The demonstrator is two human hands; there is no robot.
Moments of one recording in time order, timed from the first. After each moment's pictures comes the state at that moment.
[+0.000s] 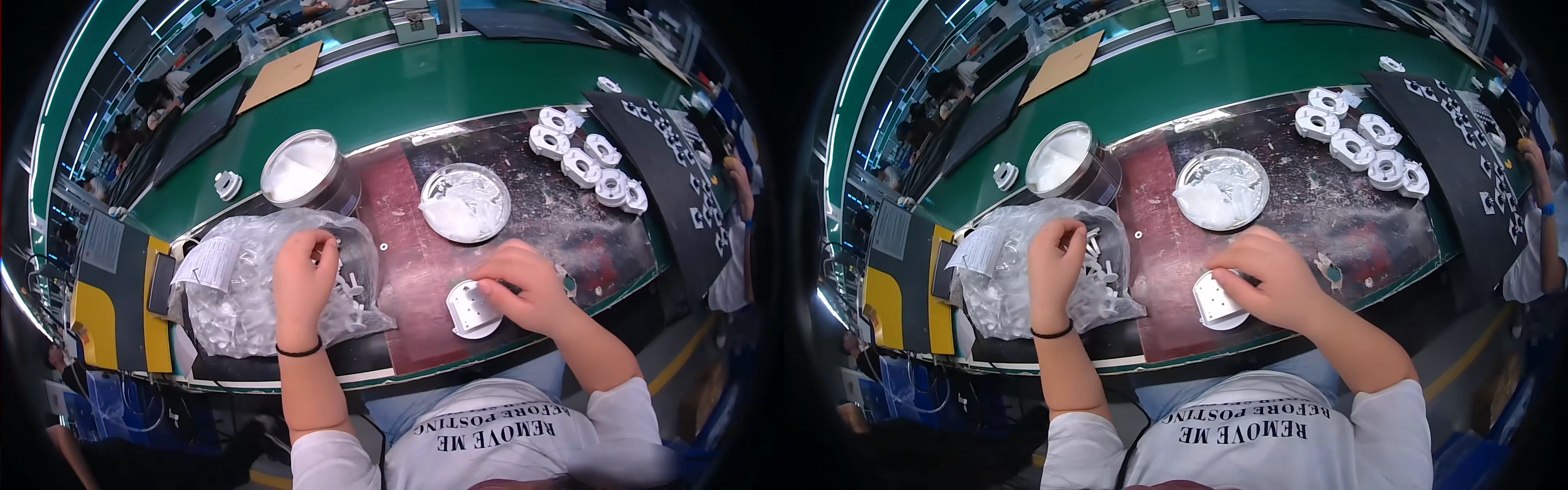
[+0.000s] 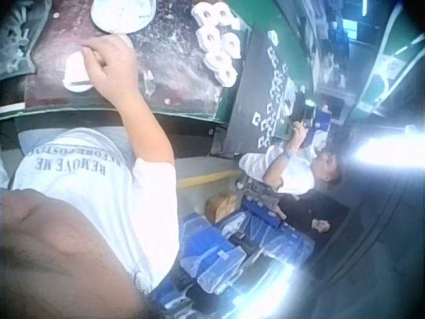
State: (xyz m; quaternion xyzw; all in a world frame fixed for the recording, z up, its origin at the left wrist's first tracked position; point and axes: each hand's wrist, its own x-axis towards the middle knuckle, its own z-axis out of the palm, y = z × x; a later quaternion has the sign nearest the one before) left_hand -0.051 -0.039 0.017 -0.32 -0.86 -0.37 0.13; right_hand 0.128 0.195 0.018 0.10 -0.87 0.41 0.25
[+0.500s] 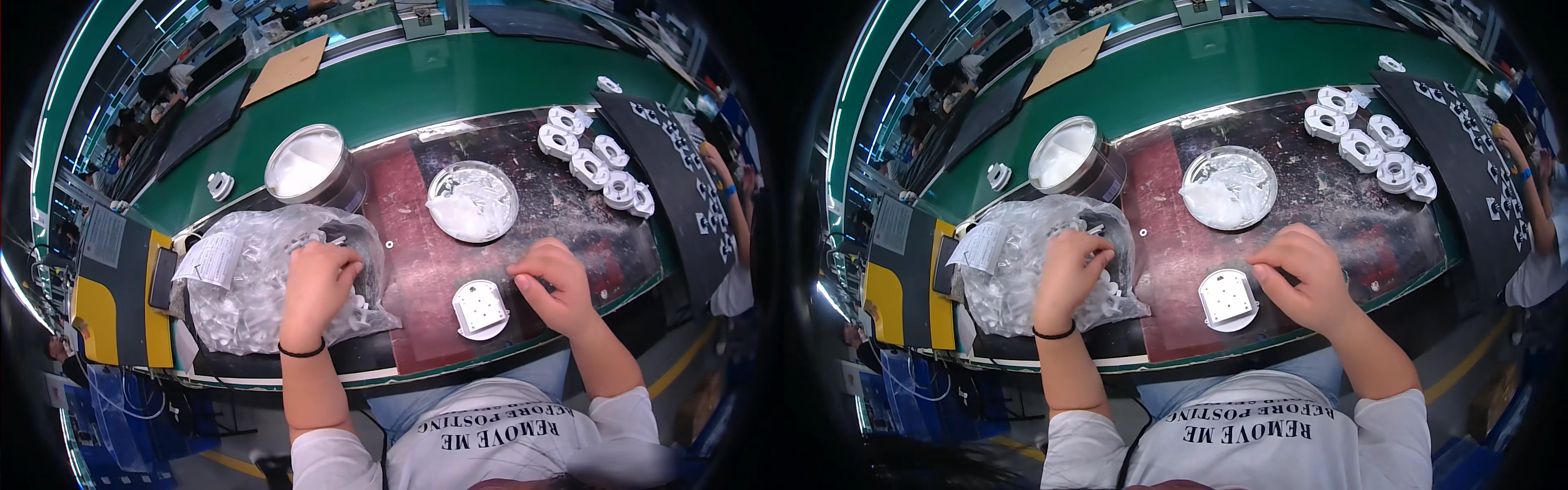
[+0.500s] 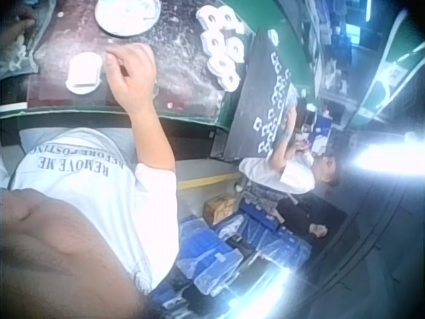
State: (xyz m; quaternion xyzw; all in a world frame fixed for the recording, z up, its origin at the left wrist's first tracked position) left_hand -0.046 -0.046 0.022 -0.42 -0.89 -0.19 0.03; right_hand 0.145 0.211 0.014 0.06 -0.86 0.41 0.30
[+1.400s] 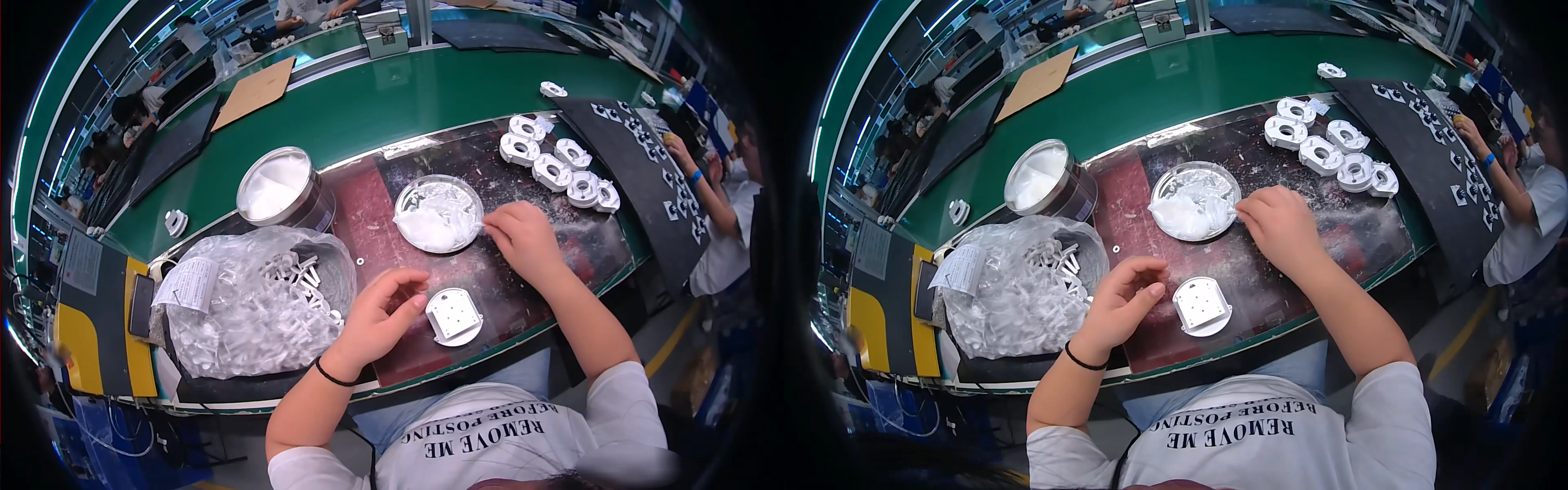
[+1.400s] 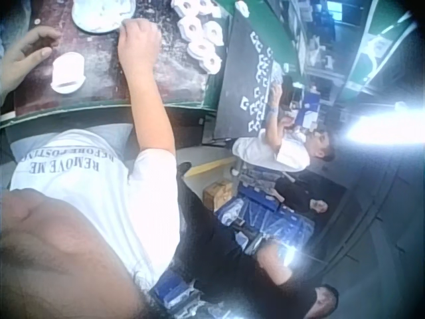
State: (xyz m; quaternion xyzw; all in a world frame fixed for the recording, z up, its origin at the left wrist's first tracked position) left_hand 0.012 0.006 -0.013 -0.39 -0.61 -0.62 -0.29; right_hand 0.110 0.256 -0.012 -0.03 -0.94 0.12 0.33
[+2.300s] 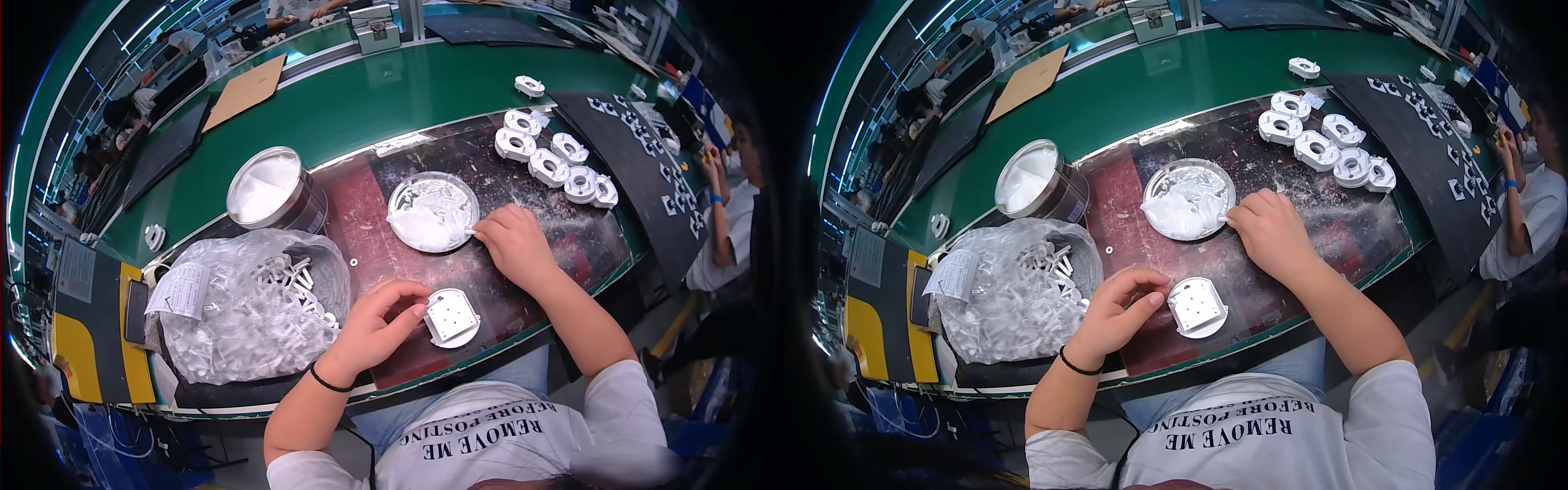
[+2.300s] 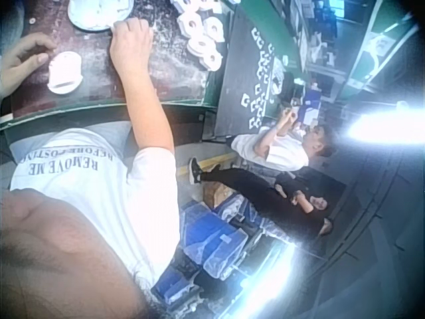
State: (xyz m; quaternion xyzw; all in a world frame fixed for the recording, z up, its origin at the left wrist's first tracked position) left_hand 0.014 0.005 -0.005 -0.42 -0.61 -0.59 -0.31; right_hand 0.110 0.247 -0.019 -0.02 -0.95 0.10 0.29
